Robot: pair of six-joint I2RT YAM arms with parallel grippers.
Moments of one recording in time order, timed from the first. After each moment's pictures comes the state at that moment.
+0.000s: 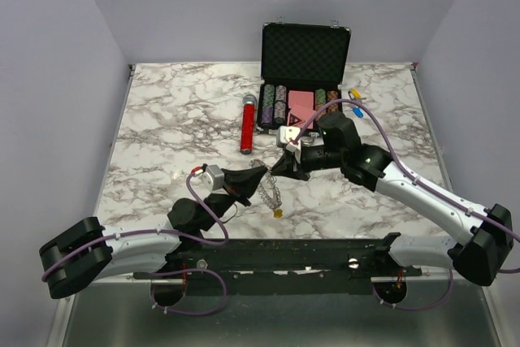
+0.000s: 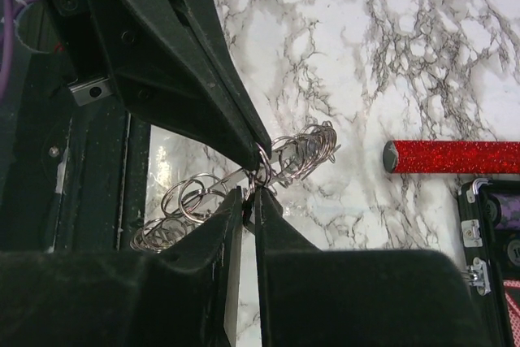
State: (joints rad) left arm -1.03 1.00 0.13 1.29 -0.18 -0.22; right arm 0.78 1.21 1.01 -0.27 -0.66 -0.41
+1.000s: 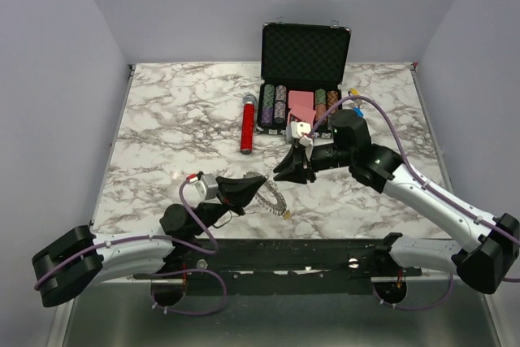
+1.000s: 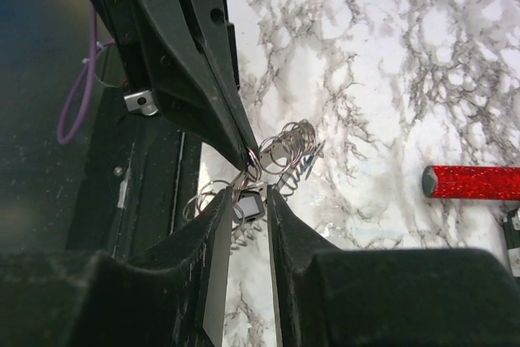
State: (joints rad) left arm -1.03 0.92 0.06 1.29 -0.05 -0.24; right arm 0.74 1.15 1.00 -0.26 -0.80 -0.31
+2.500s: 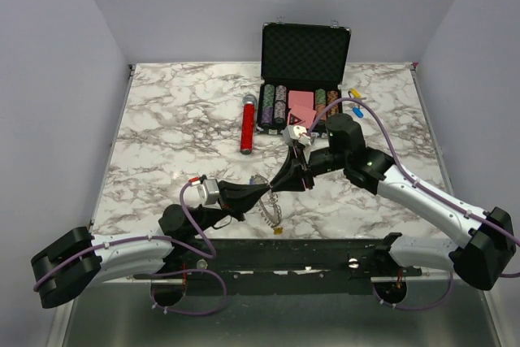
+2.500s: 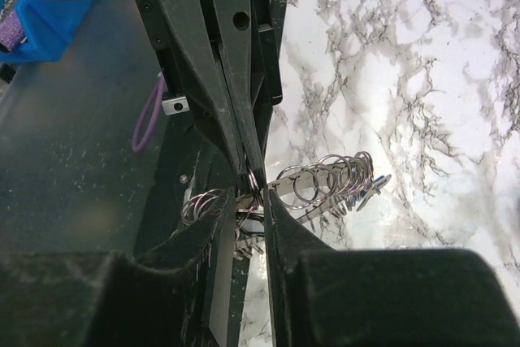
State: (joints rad) left arm -1.03 0.89 0.06 1.29 0.10 -0.24; right arm 0.74 1.18 0.92 -0.13 -0.99 -0.15
